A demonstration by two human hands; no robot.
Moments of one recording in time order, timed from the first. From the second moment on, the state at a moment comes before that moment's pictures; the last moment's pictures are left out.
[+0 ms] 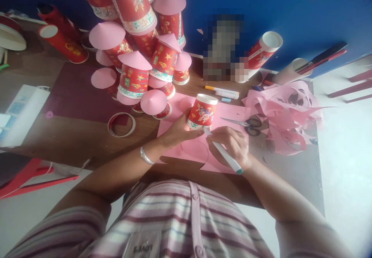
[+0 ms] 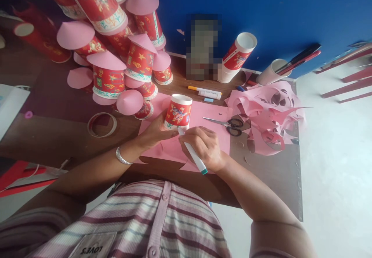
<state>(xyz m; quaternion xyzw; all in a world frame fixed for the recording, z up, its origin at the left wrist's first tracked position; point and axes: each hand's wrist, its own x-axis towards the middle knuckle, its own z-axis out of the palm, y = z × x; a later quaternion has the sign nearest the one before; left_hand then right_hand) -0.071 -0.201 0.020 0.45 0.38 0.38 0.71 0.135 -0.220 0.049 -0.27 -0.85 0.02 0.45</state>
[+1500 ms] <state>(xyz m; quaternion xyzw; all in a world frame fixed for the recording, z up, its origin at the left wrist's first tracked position) -0.072 -0.202 0.024 0.43 0.37 0.40 0.72 0.139 -0.218 0.047 -0.31 -0.83 -0.01 0.46</state>
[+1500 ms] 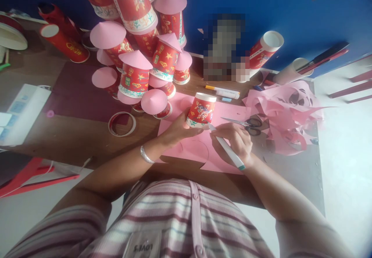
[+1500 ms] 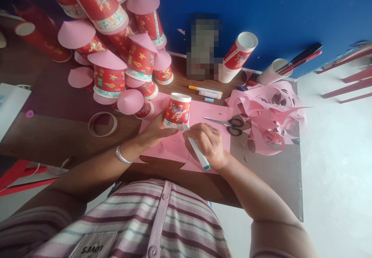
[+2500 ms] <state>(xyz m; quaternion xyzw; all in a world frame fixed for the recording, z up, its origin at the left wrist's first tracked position) -0.072 -0.202 0.016 0.43 0.37 0.42 0.71 0.135 -0.221 0.049 -0.29 -0.85 0.02 0.45</state>
